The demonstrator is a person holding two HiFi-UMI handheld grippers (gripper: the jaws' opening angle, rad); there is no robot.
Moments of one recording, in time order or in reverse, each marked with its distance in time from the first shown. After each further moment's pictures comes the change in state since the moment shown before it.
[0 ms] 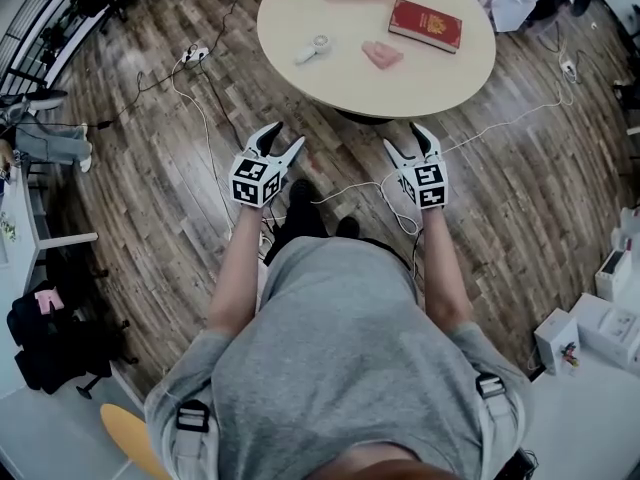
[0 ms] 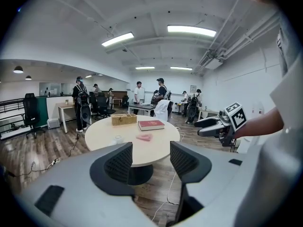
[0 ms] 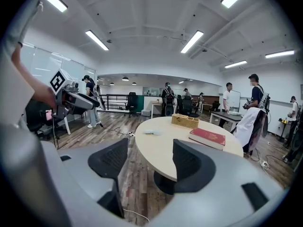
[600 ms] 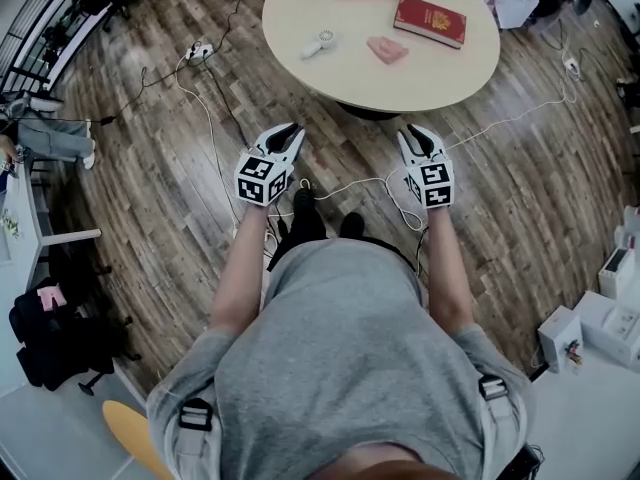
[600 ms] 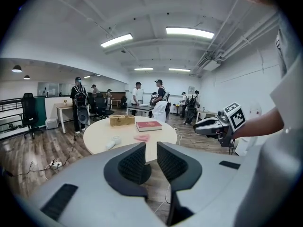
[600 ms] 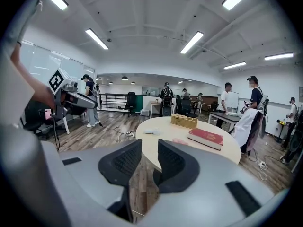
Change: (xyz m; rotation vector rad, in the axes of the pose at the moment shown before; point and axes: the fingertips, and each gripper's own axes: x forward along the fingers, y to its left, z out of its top) left arm -0.011 -0.011 0.000 0.004 -0.014 -0.026; right arm -0.015 0.009 0.003 -0.008 0.006 -0.022
